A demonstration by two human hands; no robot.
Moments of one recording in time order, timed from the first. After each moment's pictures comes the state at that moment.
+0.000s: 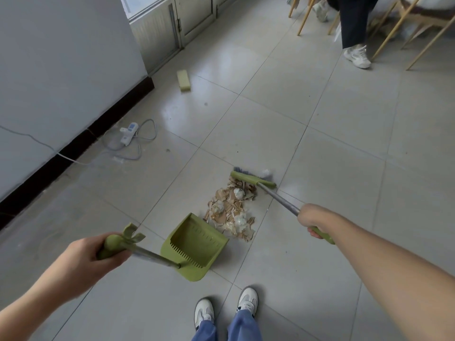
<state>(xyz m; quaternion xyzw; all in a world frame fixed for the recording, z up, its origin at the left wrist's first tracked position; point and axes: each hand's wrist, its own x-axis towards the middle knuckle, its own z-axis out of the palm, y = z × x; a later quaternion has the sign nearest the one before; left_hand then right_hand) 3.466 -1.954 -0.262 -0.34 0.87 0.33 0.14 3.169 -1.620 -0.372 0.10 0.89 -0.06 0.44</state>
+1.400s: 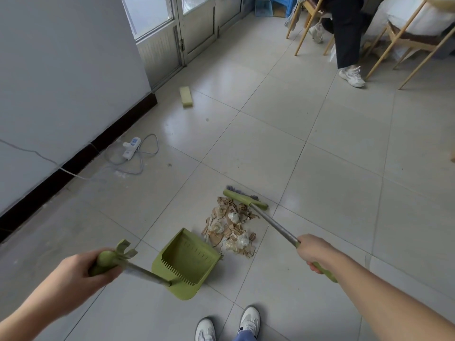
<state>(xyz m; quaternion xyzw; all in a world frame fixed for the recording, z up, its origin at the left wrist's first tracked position) 3.466 -1.991 -0.244 -0.34 0.87 0.33 0.16 3.200 -1.623 -0.361 0.07 0.90 -0.07 0.43</state>
